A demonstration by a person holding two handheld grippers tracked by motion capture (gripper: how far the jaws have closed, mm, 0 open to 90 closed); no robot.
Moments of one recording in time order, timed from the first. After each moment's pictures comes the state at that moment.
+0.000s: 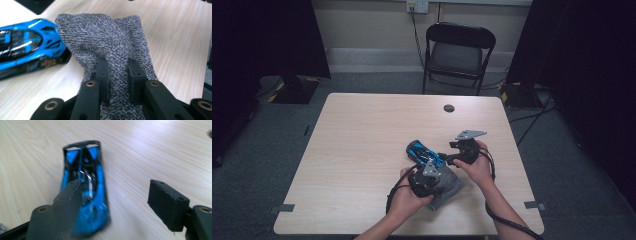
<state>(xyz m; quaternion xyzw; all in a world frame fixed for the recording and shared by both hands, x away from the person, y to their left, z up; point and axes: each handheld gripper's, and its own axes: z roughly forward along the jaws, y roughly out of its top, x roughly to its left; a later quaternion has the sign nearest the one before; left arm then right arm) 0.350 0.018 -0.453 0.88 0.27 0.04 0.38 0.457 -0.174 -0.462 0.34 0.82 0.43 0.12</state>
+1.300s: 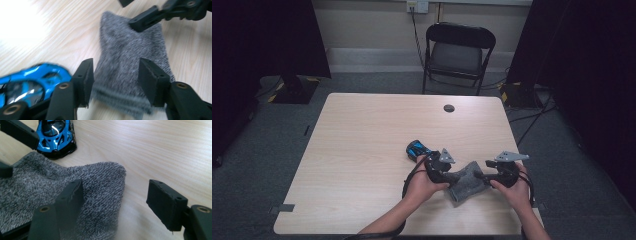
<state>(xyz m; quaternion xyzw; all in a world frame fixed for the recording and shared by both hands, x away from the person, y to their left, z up) 0.393 -0.016 -0.456 0.88 0.26 0.05 0.40 0.393 -0.282 -0.482 0.40 0.81 0.41 0.15</state>
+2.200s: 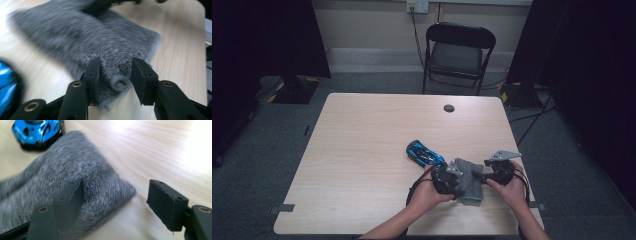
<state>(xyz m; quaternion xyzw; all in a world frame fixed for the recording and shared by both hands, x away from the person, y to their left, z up) 0.371 -0.043 -0.473 0.90 0.22 -0.01 0.38 0.406 -0.274 -0.490 0.40 0.82 0.37 0.16</state>
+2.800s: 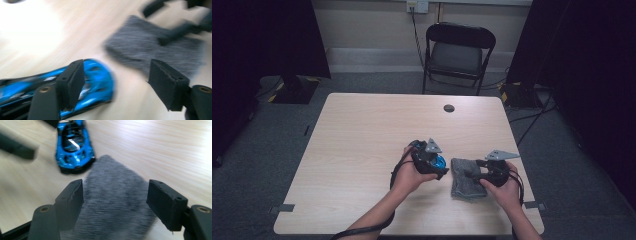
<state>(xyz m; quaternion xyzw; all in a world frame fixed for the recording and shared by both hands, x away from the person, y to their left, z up) 0.418 0.024 -0.438 0.87 0.27 0.10 0.40 0.389 -0.247 -0.470 0.41 0.80 0.42 0.14</state>
